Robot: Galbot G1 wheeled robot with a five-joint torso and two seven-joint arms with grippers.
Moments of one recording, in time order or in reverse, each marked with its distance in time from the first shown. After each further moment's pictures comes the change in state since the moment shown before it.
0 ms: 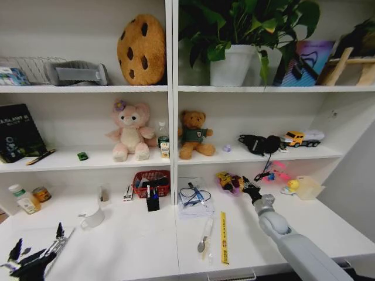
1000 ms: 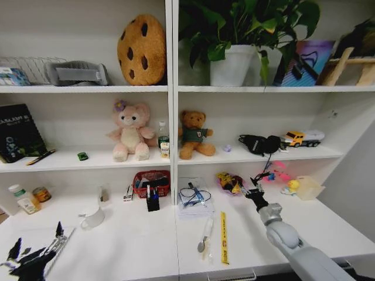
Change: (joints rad) left arm -0.002 0.007 -0.016 -0.001 -0.015 -0.001 -0.004; right arm -0.420 -0.092 0.276 0.336 -0.105 0.084 -0.004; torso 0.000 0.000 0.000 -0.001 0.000
